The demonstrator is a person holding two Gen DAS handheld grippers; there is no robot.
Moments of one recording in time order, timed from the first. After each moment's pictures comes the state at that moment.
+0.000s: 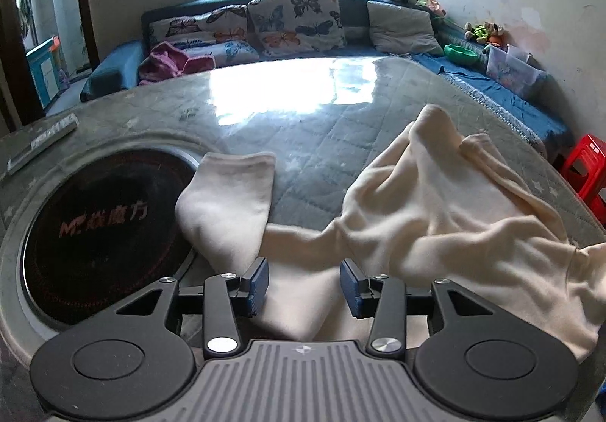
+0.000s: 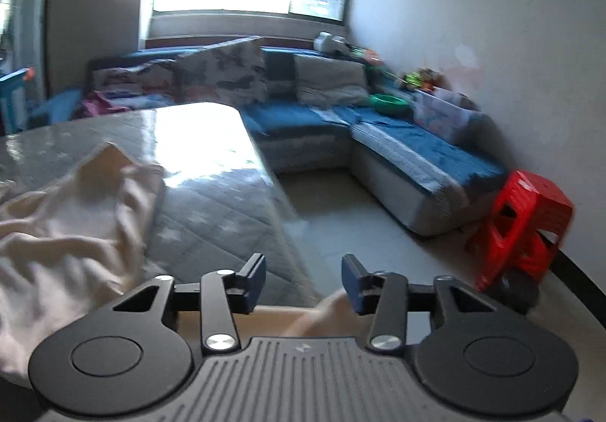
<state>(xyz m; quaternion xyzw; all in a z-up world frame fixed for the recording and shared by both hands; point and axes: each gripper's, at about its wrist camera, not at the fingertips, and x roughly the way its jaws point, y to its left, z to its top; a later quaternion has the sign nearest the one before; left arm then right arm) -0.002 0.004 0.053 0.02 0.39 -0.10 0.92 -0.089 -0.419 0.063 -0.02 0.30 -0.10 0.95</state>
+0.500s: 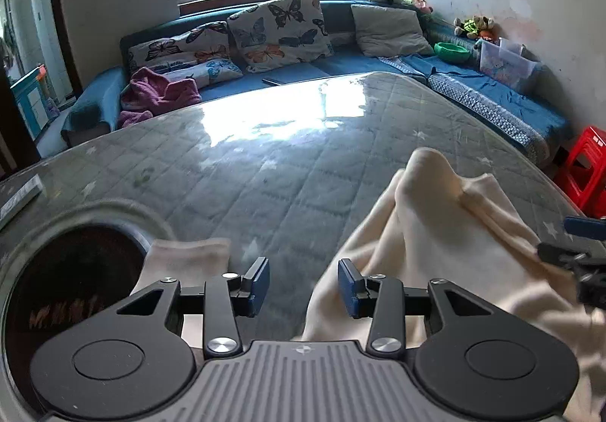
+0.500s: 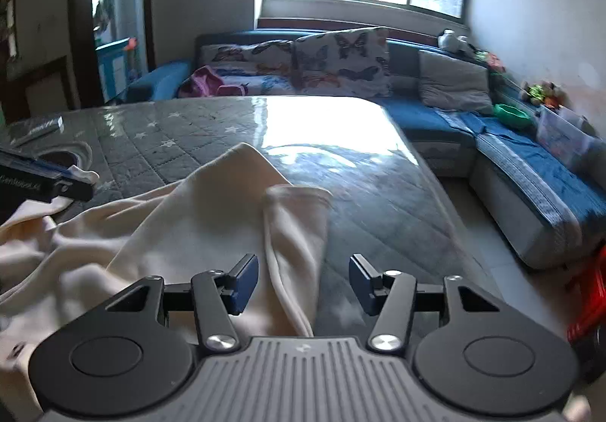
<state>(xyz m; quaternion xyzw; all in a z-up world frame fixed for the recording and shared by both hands) 0.083 -0.051 0.059 0.06 0.38 -0.11 0.92 0.030 -0.330 0.040 -0.05 0.34 0.07 0.94</state>
